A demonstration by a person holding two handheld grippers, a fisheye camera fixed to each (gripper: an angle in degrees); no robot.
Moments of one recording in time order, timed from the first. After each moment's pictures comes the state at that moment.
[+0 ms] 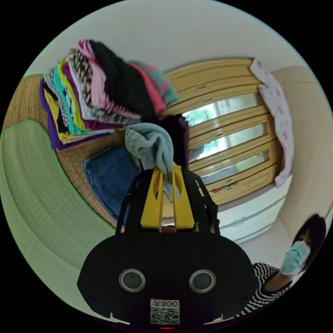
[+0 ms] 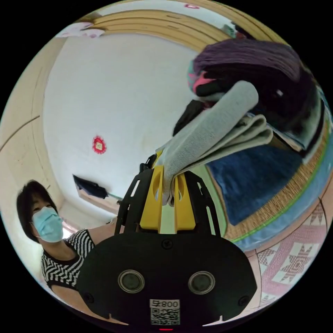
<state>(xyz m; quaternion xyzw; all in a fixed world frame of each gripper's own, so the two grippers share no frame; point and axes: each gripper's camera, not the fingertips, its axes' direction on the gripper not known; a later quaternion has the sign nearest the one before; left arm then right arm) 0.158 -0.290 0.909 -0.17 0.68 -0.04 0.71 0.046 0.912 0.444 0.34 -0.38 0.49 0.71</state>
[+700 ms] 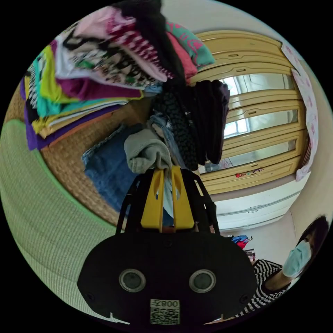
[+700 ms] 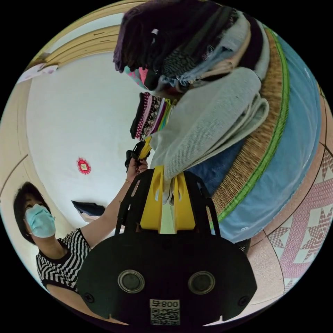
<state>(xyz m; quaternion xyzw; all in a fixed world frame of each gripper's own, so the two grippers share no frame) 0.351 -0.375 1.058 -0.21 0.66 0.04 0.72 -0.019 1.037 0.585 0.34 -0.42 0.54 0.65</state>
